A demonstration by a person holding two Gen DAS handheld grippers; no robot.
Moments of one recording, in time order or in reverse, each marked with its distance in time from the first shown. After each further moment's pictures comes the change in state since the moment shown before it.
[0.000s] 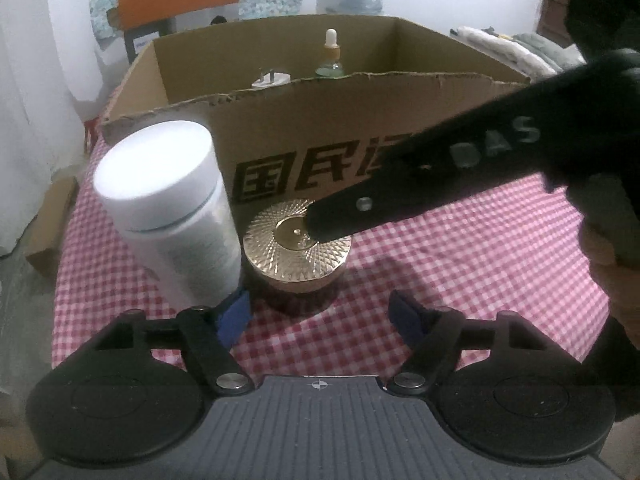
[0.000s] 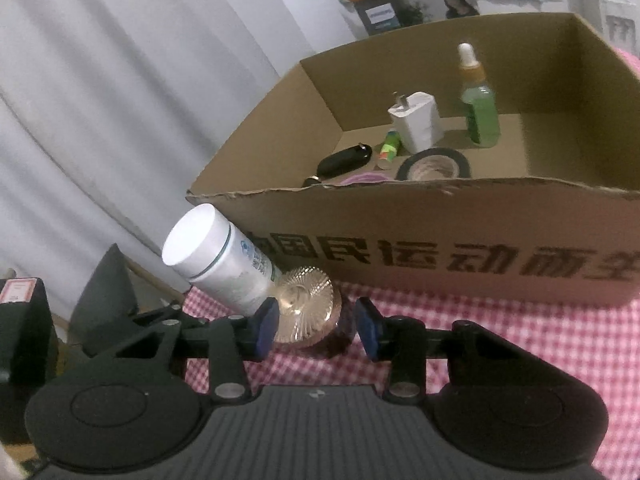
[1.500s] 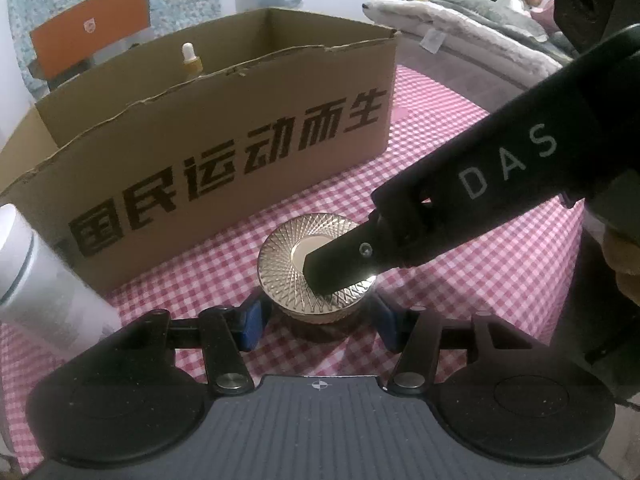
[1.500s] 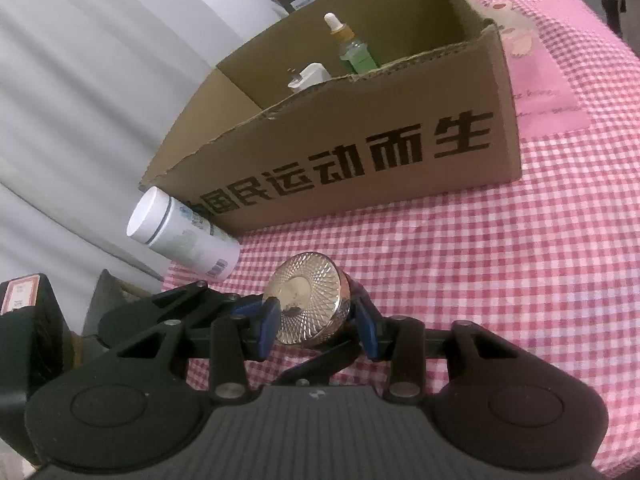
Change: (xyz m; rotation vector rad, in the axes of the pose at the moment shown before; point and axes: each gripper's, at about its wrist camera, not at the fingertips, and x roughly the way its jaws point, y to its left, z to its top) left arm 0.017 -0.086 0.006 0.205 0.018 -0.083; right arm -0.058 -0.050 -0.047 0.229 0.016 -0.046
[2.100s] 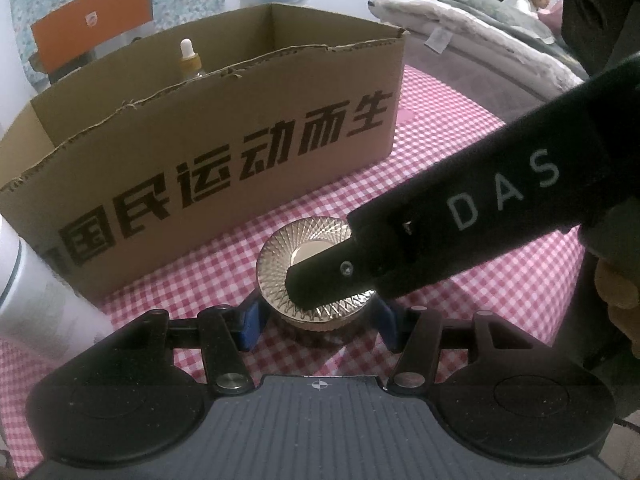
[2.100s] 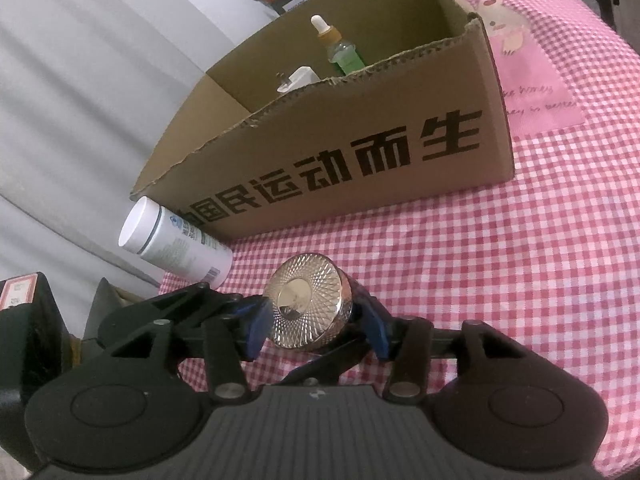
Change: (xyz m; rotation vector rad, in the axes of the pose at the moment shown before) left arm 0.010 0.000 0.011 -0.029 0.015 0.007; right arm 0.005 -0.010 0.002 0.030 -0.008 0.017
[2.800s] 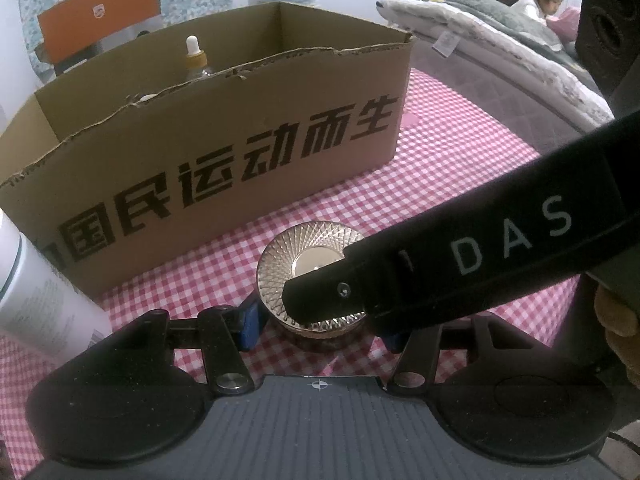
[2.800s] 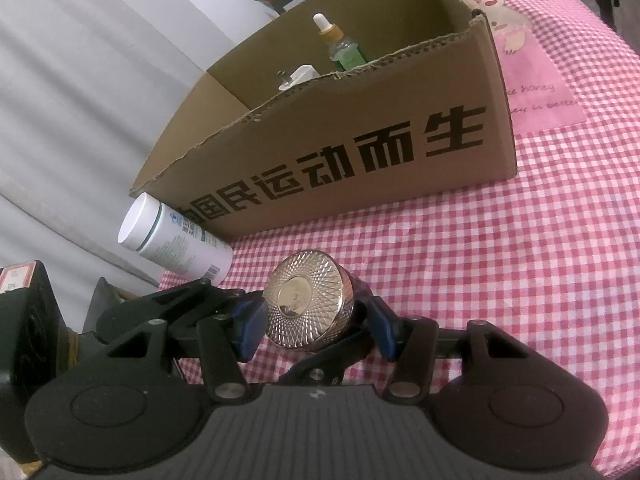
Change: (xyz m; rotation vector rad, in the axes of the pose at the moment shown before) left arm 0.001 0.001 0.004 -0.030 0.004 0.005; right arm 0.001 0.002 -0.001 -0.004 0.002 -0.001
